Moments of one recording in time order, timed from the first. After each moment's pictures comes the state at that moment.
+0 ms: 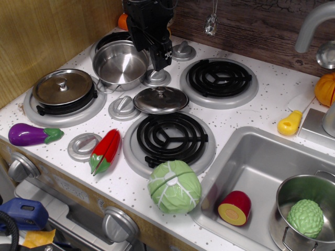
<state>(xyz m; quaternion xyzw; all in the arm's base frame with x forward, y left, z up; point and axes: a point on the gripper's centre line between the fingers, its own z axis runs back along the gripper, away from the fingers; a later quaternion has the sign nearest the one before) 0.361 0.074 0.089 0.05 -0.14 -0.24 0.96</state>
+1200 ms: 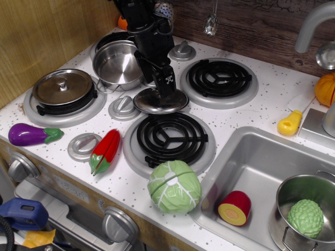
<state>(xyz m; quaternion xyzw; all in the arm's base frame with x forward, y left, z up) 0.365 0.067 0.032 -0.07 -0.11 -0.27 0.95</state>
